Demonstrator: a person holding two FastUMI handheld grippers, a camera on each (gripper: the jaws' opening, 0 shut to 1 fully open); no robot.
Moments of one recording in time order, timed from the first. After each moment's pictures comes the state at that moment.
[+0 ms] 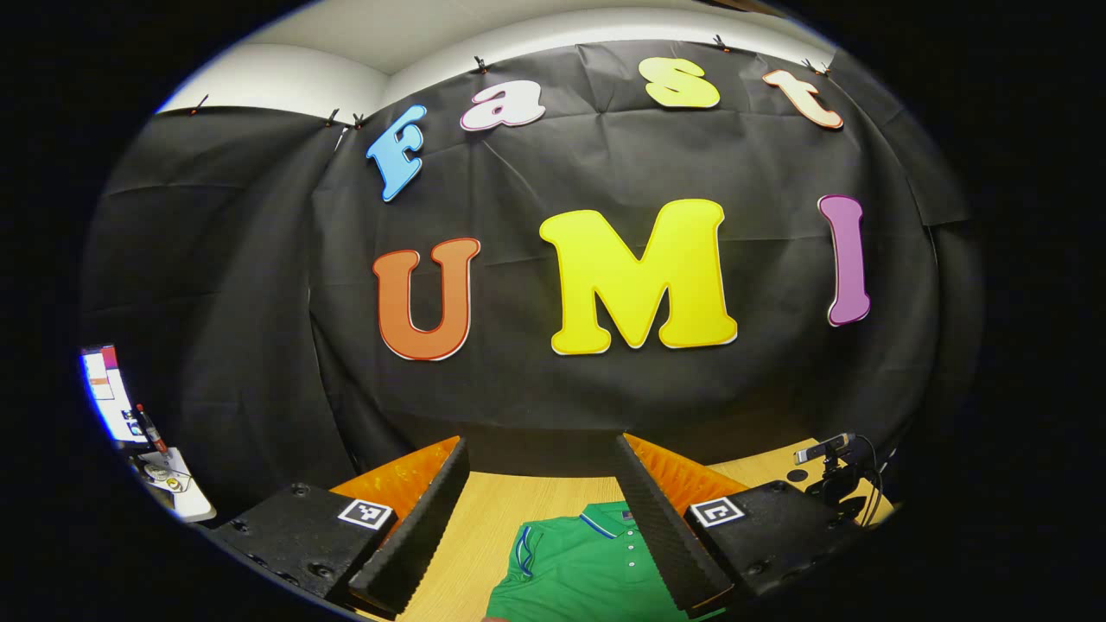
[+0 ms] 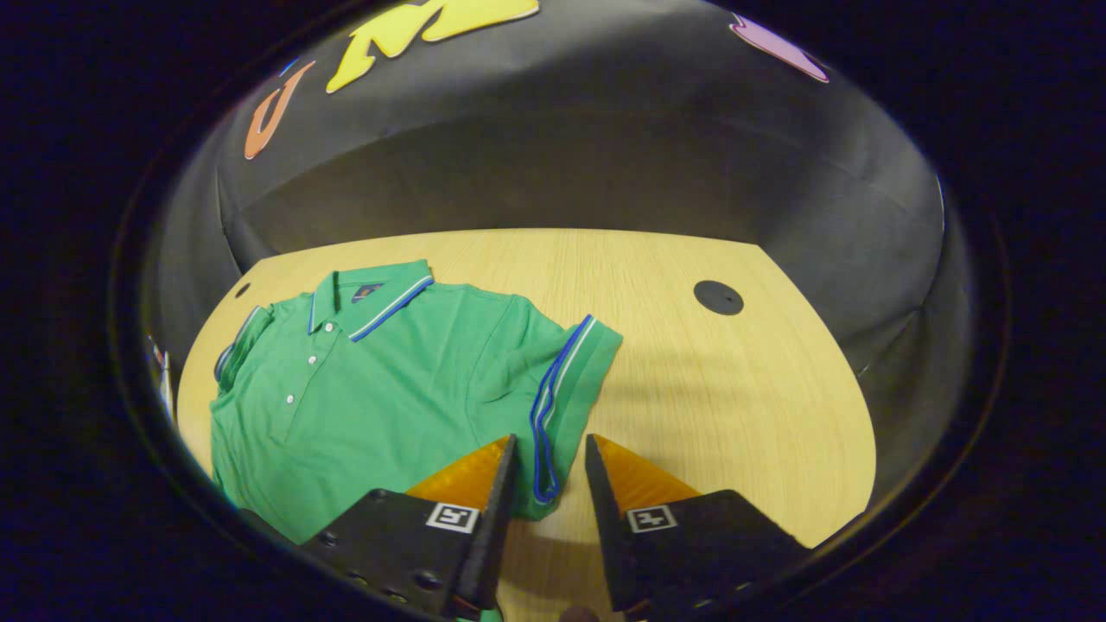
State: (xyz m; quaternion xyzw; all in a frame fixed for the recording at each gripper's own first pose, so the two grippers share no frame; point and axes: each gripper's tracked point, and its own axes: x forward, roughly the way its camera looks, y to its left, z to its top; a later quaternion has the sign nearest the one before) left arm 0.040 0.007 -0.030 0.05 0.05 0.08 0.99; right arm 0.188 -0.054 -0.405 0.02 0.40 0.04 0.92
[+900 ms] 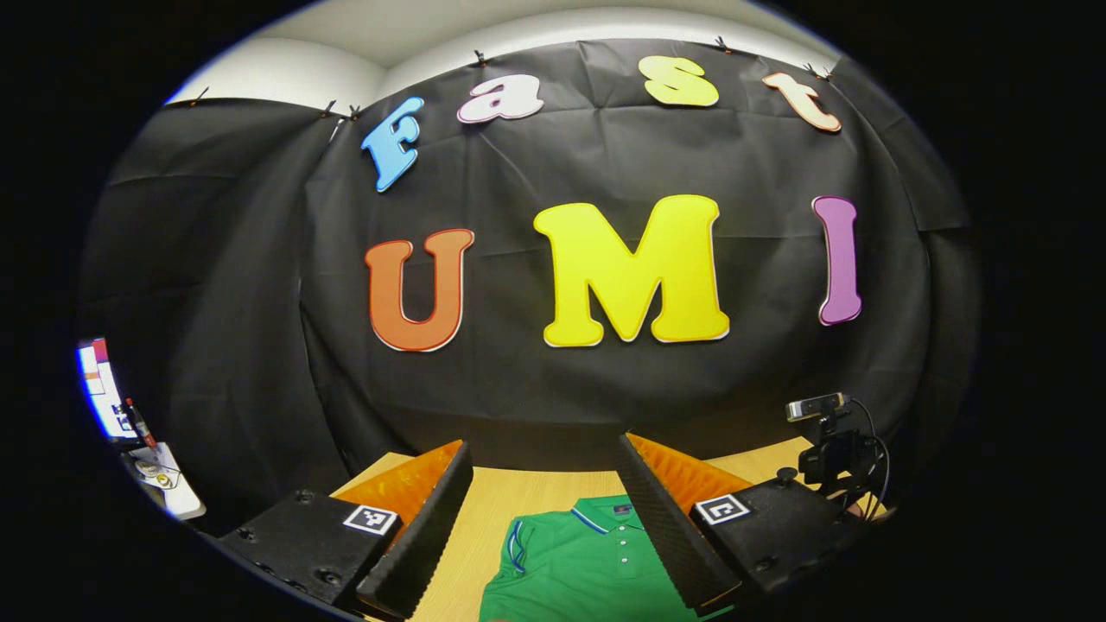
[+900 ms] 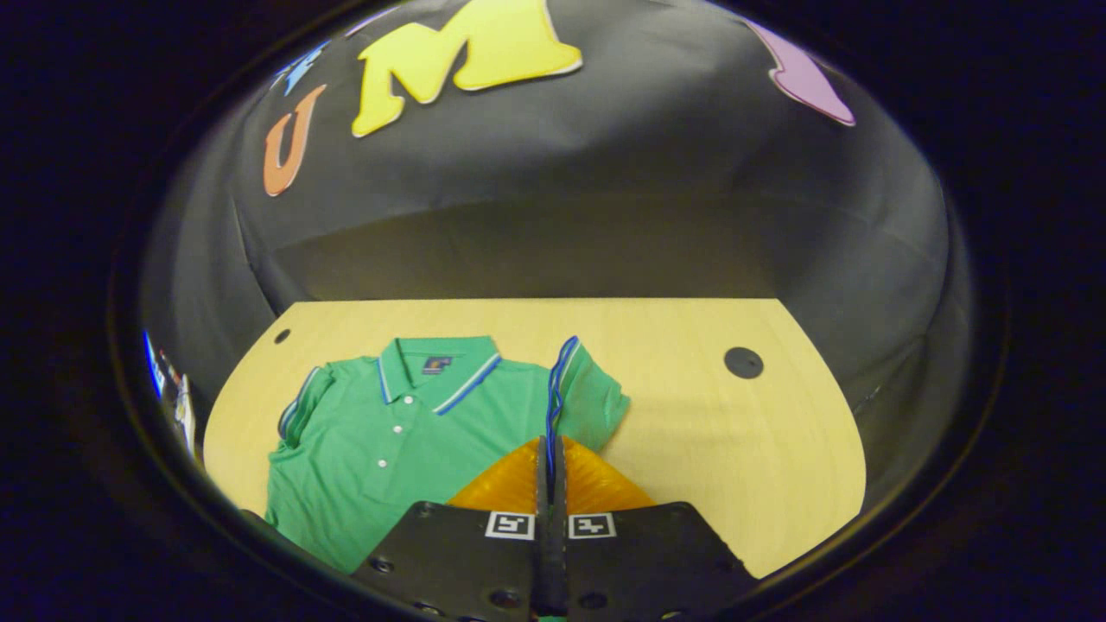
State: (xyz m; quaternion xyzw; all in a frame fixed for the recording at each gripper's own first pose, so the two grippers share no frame) left arm 0.032 0.015 -0.036 0.02 0.06 0.07 1.00; right arm 0.198 0.014 -0.314 0.03 0.34 0.08 0.94
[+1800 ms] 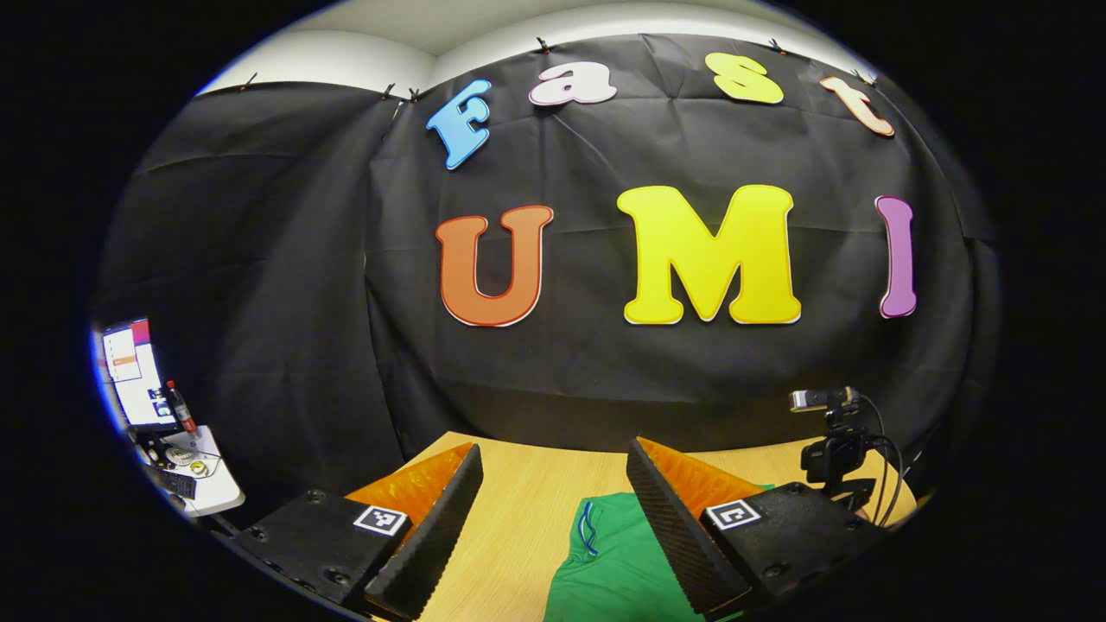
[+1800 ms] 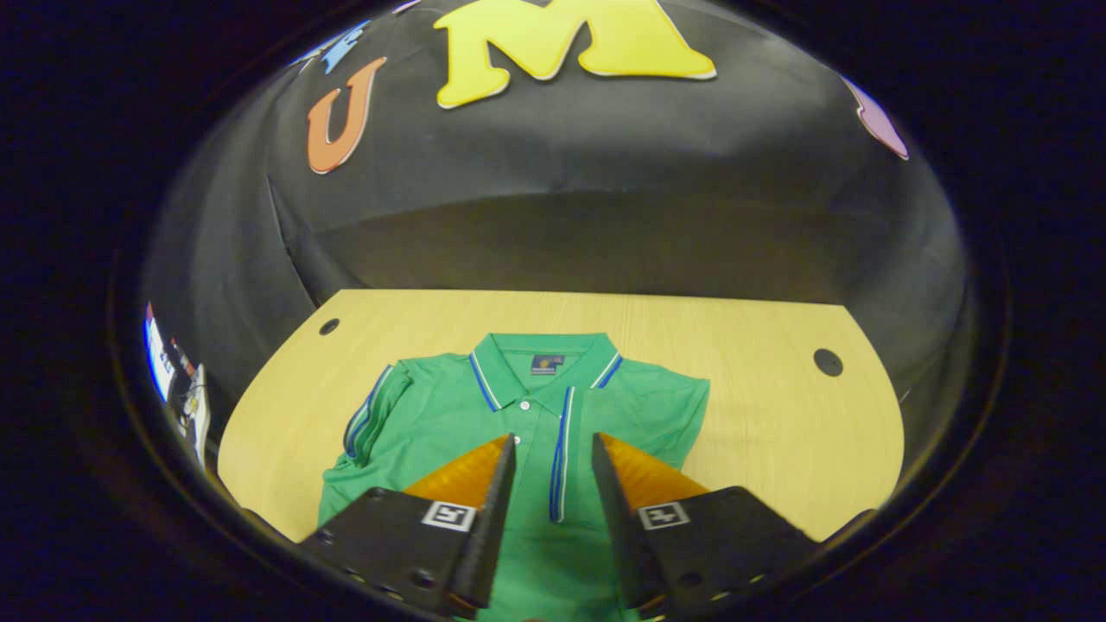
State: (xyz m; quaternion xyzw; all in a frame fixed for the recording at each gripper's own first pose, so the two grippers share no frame) left arm 0.015 0.091 -0.062 0.01 0.09 0.11 0.99; right arm 0.178 0.118 -0.295 0.02 0.33 0.13 0.93
